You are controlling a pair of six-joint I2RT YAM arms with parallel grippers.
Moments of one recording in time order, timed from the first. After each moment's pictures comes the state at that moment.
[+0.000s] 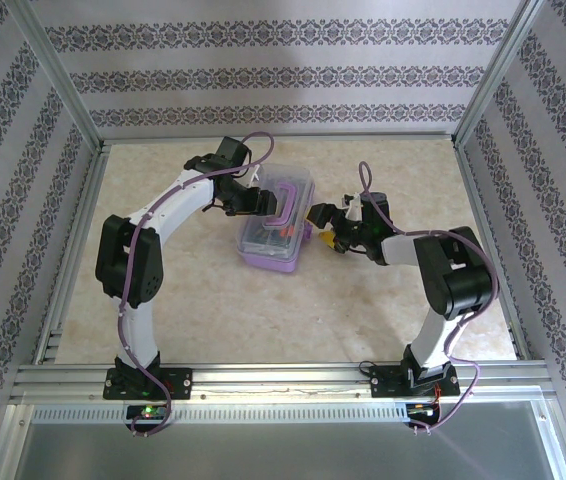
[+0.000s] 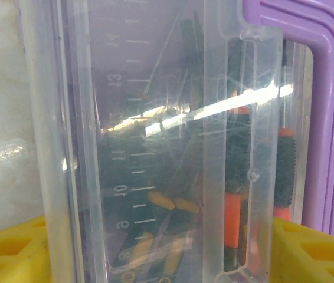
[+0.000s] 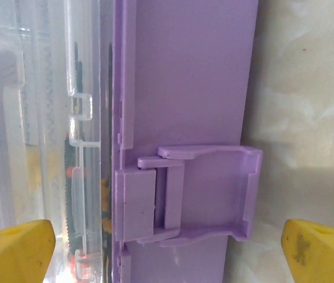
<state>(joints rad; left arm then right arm) -0.37 1.97 1.67 -0.84 0.35 -0.30 0.23 1.79 0.75 0.45 -0.72 1.00</state>
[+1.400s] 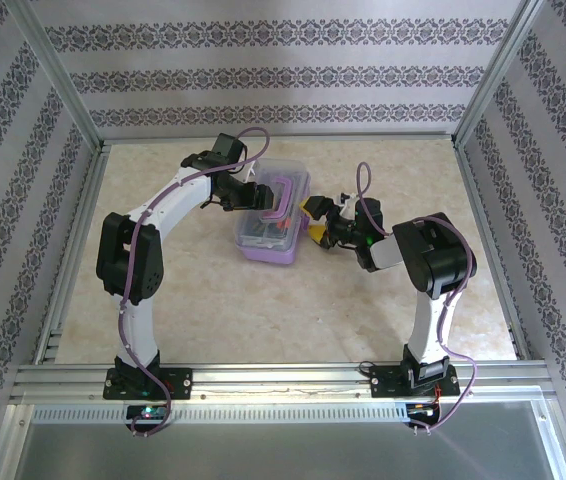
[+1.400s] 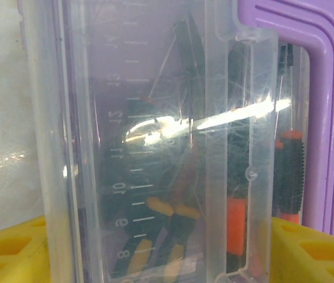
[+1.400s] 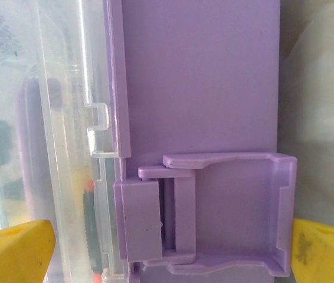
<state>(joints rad) -0.34 1.99 1.69 -0.81 0.35 -0.30 0.27 1.96 0.73 0.94 -0.72 1.34</state>
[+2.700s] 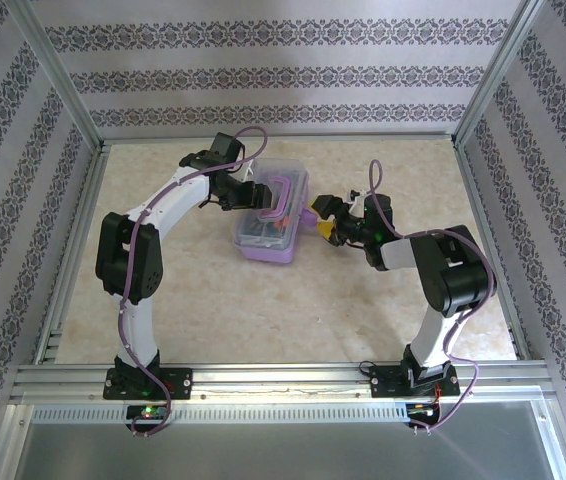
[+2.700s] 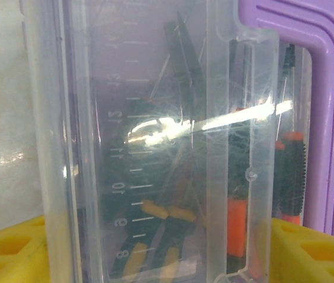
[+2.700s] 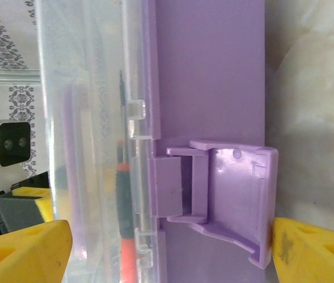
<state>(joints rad) -0.34 1.99 1.69 -0.81 0.35 -0.30 0.24 1.80 0.70 0.75 -0.70 1.27</state>
